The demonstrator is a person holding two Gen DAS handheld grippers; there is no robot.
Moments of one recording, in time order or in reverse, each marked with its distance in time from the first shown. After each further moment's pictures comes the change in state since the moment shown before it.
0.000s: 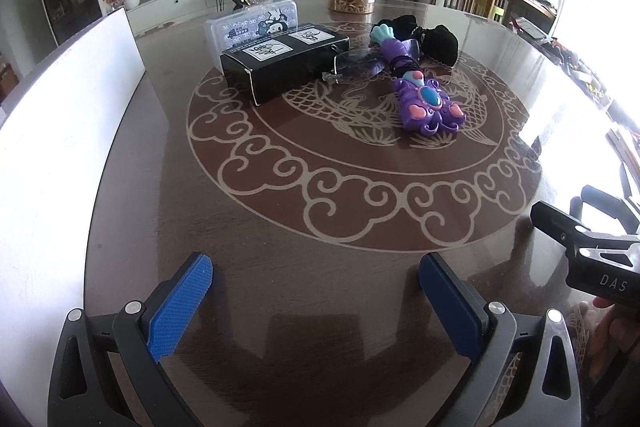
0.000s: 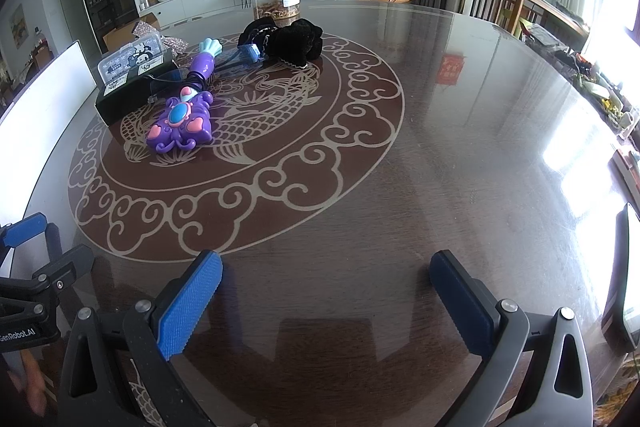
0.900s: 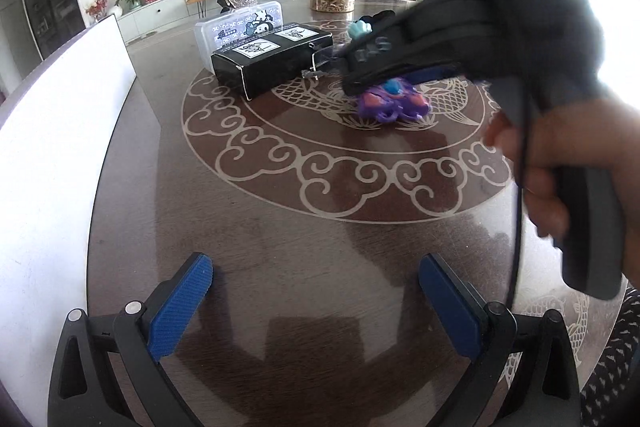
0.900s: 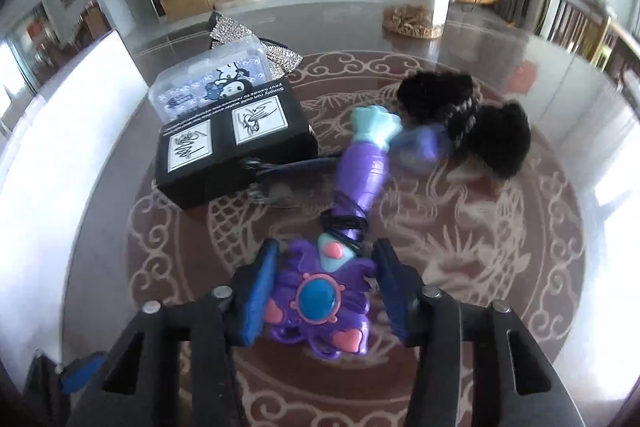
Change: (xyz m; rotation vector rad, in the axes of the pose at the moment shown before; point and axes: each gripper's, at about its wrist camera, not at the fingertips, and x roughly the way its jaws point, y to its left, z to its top) left arm -0.007 0.004 -0.011 0.059 -0.012 -0.041; right arm 0.060 0.102 0.107 -0.138 0.095 0.215
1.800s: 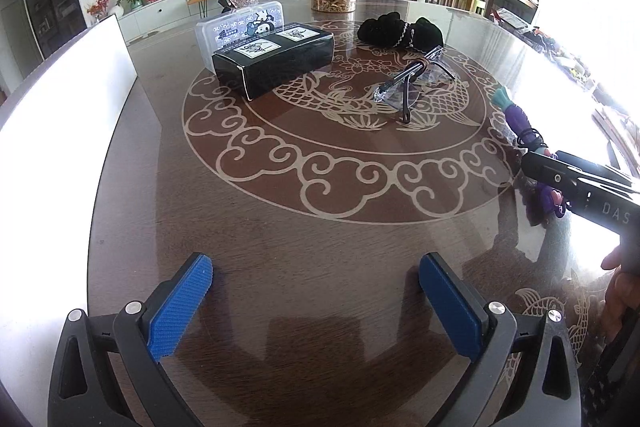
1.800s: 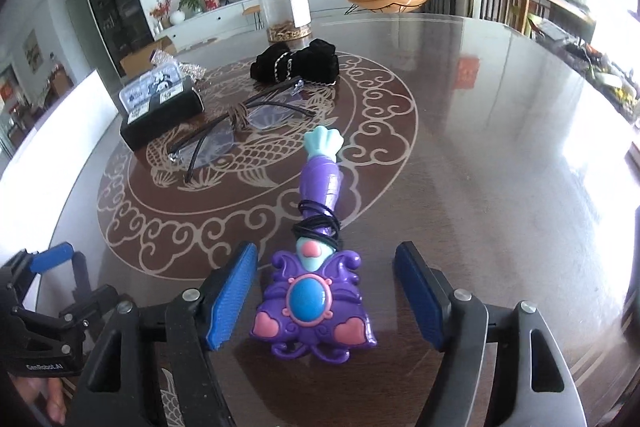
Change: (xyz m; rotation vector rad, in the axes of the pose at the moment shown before) left arm 0.000 0.001 -0.001 -0.001 -0.001 0.001; right arm -0.086 -0.083 -0.121 0.179 -0.162 -0.112
